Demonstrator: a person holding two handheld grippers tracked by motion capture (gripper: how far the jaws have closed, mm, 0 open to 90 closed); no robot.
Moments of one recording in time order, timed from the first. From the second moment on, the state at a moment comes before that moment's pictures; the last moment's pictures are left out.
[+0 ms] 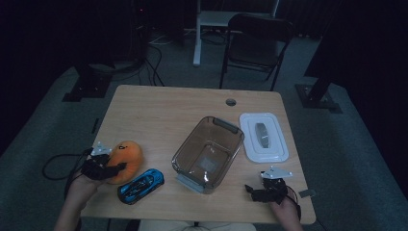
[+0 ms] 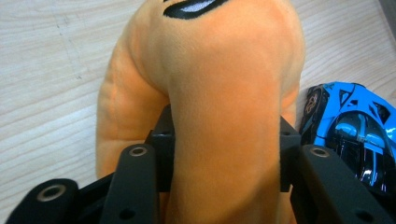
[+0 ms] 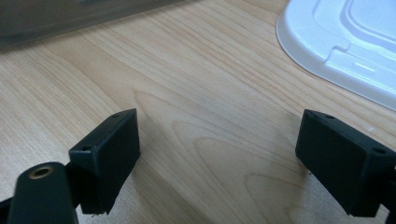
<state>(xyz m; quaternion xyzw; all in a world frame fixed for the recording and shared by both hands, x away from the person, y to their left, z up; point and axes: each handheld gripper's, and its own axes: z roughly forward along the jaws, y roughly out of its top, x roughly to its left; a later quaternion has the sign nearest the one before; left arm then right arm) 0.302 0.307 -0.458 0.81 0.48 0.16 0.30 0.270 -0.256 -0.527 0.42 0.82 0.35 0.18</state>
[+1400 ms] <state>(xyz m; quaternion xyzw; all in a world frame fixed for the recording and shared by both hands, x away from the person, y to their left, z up) 0.330 0.270 -0.360 0.83 0.40 0.20 0.34 0.271 -0.256 -0.528 0.42 0.82 0.35 0.18</state>
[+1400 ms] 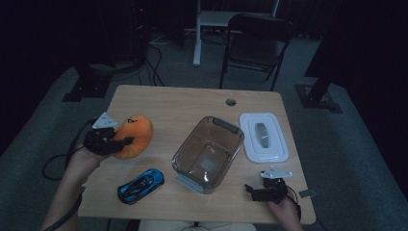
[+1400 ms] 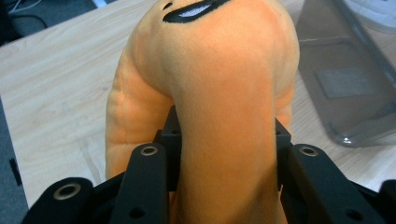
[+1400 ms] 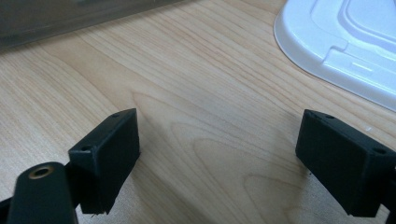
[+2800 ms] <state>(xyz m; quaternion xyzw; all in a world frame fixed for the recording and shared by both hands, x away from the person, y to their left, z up) 0.358 0.156 -0.302 0.87 0.27 0.18 0.37 0.271 -0.256 -0.528 0.42 0.82 0.35 0.18</state>
